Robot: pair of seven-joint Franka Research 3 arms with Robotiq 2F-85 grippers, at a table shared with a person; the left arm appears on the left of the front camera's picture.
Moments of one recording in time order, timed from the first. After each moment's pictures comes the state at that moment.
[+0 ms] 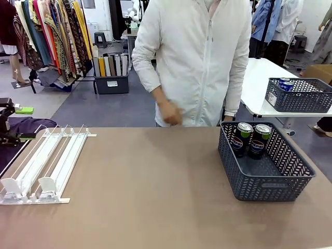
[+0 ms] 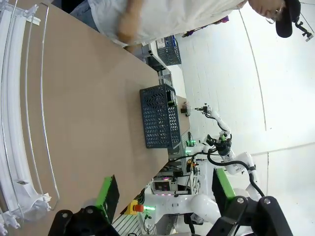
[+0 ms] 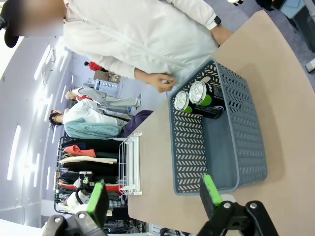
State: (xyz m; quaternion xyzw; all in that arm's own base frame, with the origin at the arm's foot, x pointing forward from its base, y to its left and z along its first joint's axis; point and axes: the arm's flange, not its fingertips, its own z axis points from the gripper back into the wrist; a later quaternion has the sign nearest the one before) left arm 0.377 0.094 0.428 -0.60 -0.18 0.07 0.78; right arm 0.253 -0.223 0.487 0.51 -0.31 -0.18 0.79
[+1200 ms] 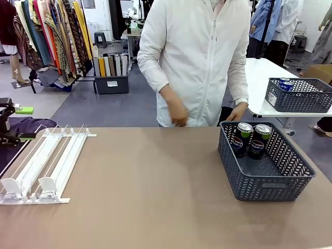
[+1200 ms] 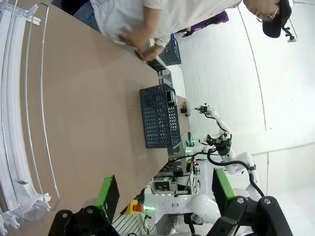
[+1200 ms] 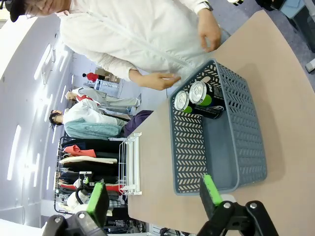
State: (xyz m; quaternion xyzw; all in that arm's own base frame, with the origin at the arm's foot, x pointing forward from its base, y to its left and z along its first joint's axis) left arm 0.377 0.094 0.428 -0.60 -0.18 0.07 0.78; right arm 0.253 -0.223 0.487 0.51 -0.31 -0.18 0.79
